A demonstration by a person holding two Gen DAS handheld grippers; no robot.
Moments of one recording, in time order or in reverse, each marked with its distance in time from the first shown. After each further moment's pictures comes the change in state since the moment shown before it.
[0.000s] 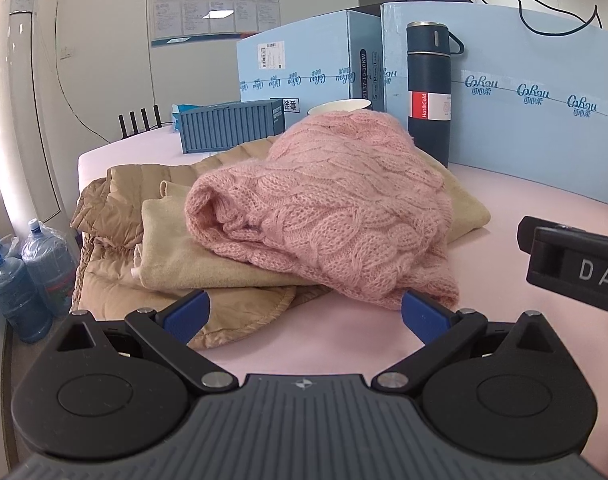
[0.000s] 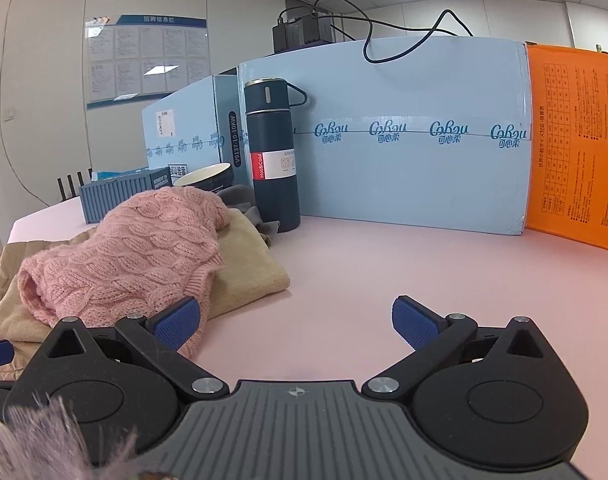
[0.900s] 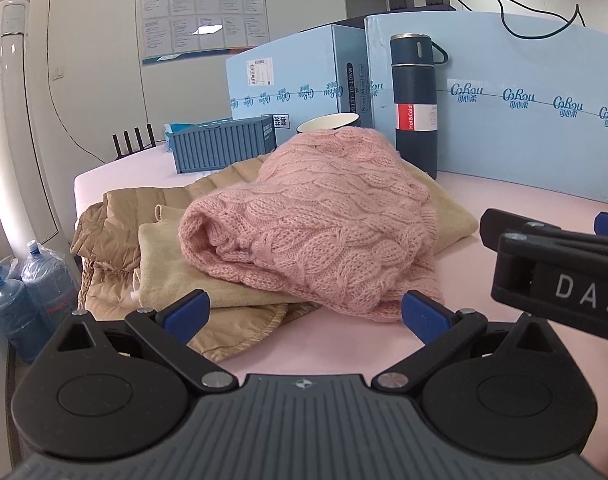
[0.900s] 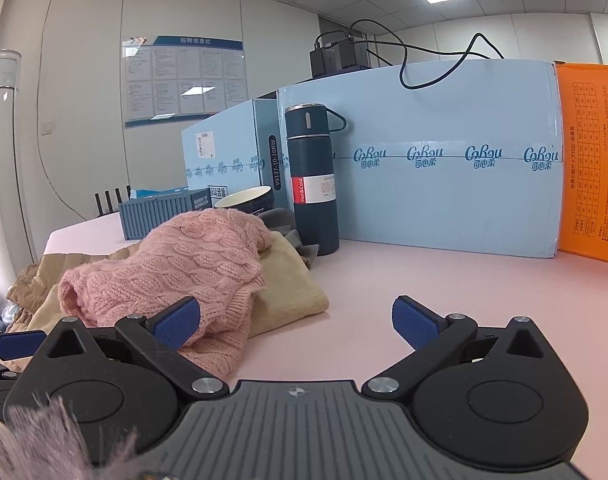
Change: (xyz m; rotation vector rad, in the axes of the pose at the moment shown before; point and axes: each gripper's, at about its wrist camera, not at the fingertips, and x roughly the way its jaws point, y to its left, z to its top) left arm -0.010 -0.007 0.005 0.043 -0.039 0.000; right arm -0.010 0.004 0.002 -0.016 -0.071 0.118
